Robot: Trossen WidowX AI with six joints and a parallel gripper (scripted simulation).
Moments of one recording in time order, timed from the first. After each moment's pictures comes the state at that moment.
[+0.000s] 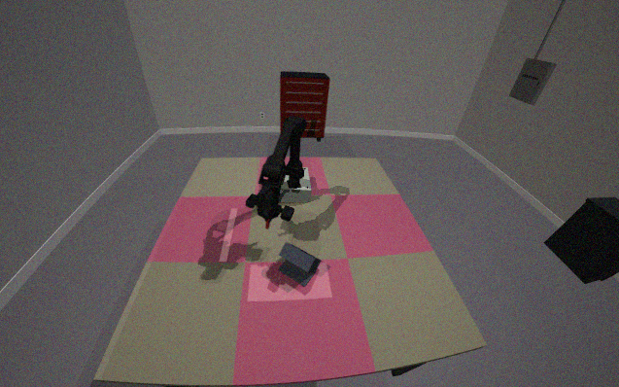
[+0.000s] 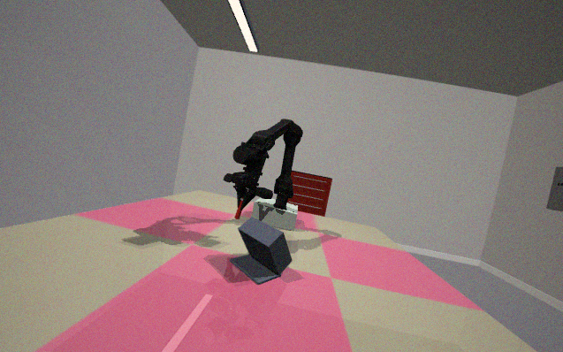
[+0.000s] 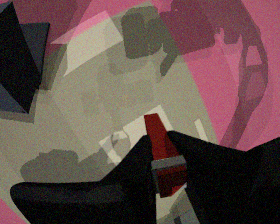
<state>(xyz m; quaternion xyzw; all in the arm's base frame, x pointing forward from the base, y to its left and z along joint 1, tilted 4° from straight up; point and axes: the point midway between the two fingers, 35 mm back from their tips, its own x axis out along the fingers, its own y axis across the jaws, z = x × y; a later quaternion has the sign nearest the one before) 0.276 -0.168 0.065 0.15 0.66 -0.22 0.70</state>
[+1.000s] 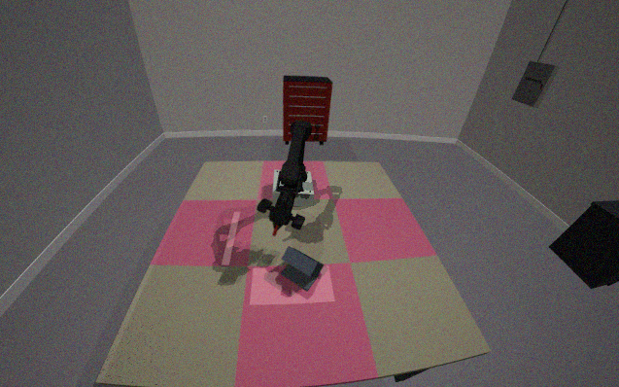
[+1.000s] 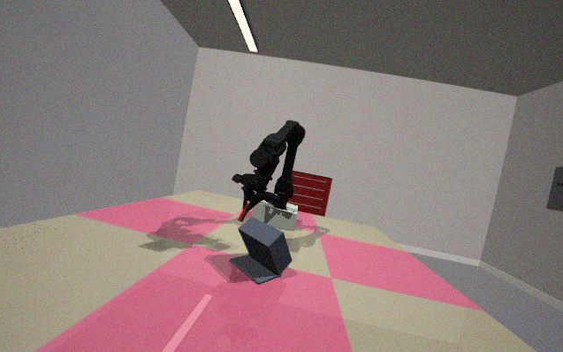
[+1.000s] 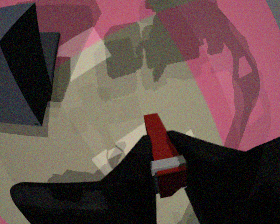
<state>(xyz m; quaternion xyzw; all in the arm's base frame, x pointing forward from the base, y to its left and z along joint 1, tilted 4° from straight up) 0.294 -0.143 0.064 0.12 0.64 -0.27 0.72</state>
